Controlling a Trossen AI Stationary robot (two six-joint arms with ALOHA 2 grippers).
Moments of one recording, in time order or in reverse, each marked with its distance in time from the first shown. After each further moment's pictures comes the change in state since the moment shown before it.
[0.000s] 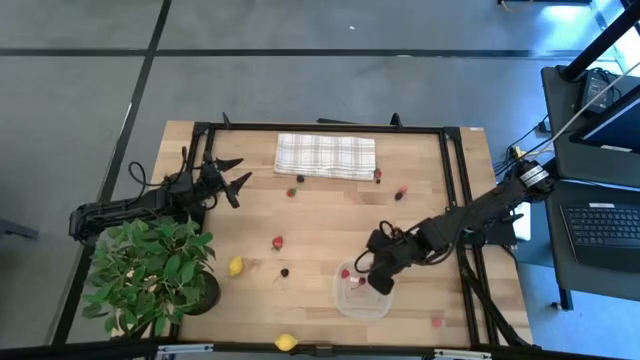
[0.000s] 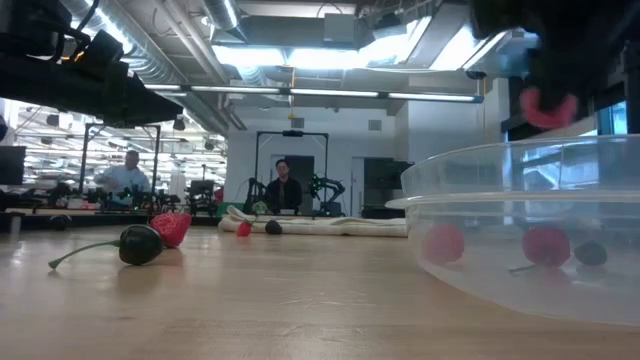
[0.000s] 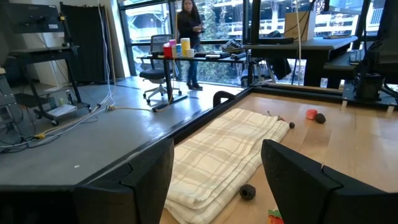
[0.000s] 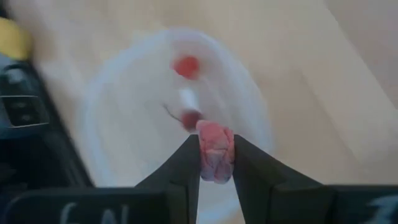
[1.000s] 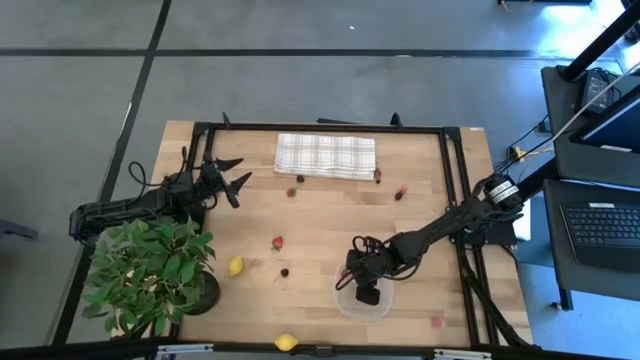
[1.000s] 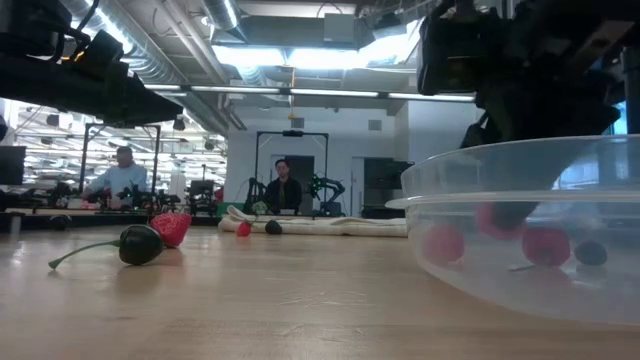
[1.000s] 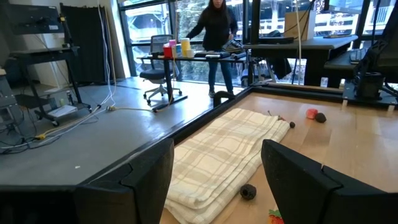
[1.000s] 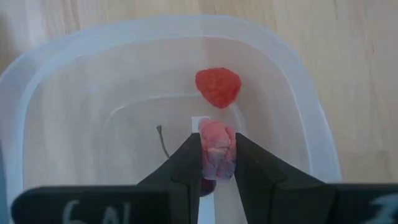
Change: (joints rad) left arm 0.000 0.000 0.000 0.000 0.000 0.006; right arm -0.027 0.276 -0.006 0.268 -0.041 -0.377
